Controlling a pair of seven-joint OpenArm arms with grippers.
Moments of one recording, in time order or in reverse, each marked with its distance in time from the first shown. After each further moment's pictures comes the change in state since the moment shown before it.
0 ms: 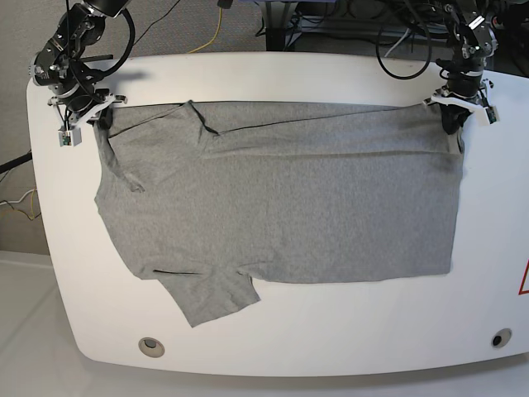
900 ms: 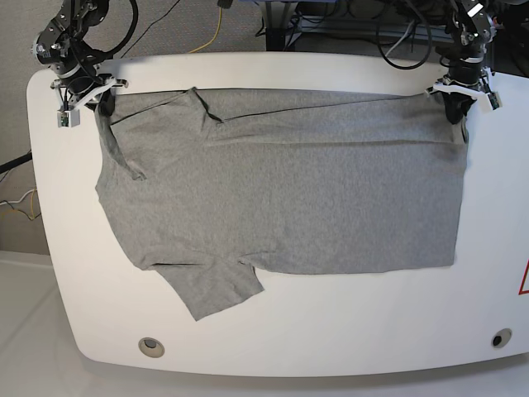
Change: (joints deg) left arm 3.4 0.8 -0.2 0.0 -0.6 0.0 -4.1; right arm -5.0 -1.7 2.5 0.8 2.5 0.7 3.7
